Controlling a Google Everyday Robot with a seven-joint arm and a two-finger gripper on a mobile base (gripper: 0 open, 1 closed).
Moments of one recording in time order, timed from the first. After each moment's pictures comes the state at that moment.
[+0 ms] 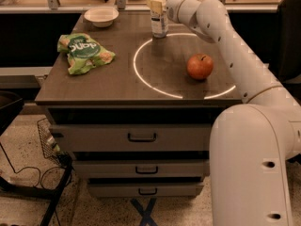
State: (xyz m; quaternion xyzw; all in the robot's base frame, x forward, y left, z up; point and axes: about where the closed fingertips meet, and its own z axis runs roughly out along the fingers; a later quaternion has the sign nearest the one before) arm 0.931 -0.040 0.964 -0.26 0.65 0.19 0.69
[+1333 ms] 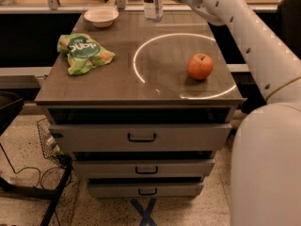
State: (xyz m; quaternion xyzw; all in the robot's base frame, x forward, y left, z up) arm 0.874 -0.025 1.057 -0.25 0.63 0.22 0.70
